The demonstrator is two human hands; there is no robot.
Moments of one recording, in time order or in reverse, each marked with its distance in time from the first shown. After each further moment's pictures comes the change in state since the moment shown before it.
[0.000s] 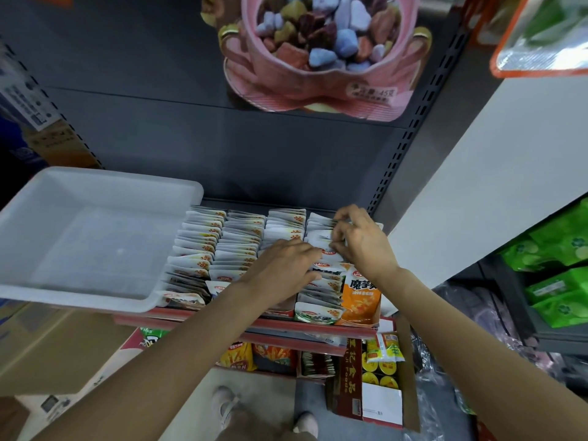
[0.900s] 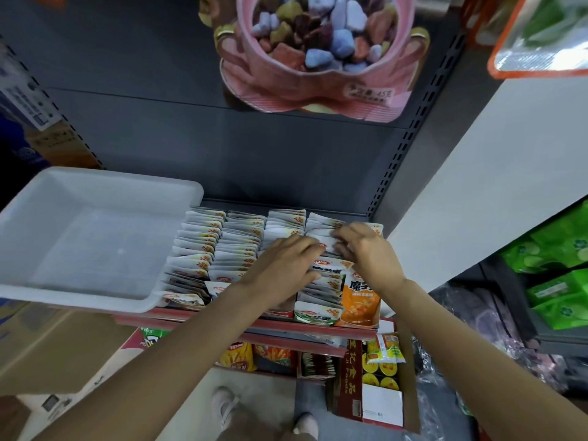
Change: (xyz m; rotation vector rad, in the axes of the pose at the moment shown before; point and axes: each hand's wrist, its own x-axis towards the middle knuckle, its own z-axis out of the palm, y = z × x) left_hand -0.001 0.002 -0.001 0.029 -0.018 -0.027; right_hand -0.016 0.002 -0.001 0.005 0.031 -0.012
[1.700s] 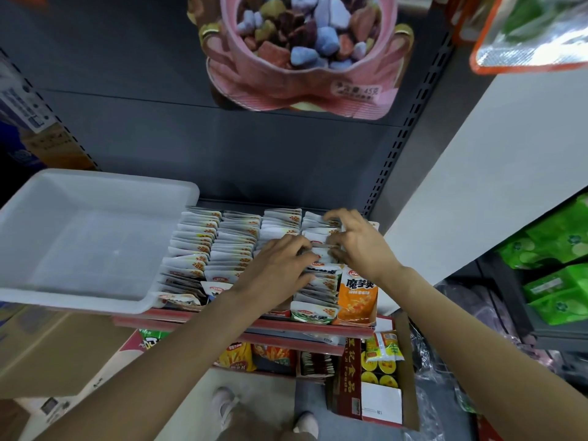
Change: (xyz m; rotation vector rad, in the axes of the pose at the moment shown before) left_hand -0.009 0.002 0.001 -0.010 0.070 0.008; right_hand 0.013 0.001 -0.009 -0.083 -0.216 -0.109
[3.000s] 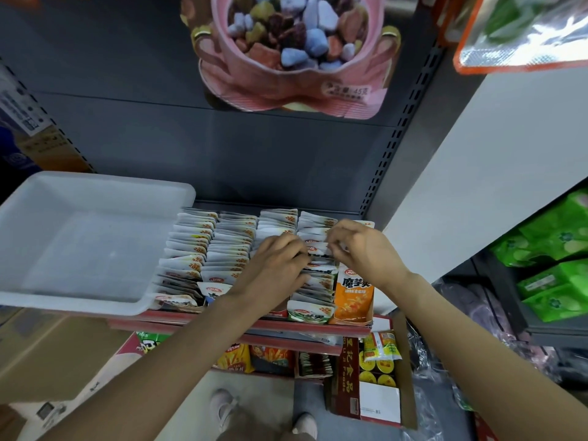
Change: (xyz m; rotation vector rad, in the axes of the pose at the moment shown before) left_hand -0.003 0.001 0.006 0.148 0.175 0.065; right_hand -0.012 -0.007 -0.012 0.081 0.063 0.035
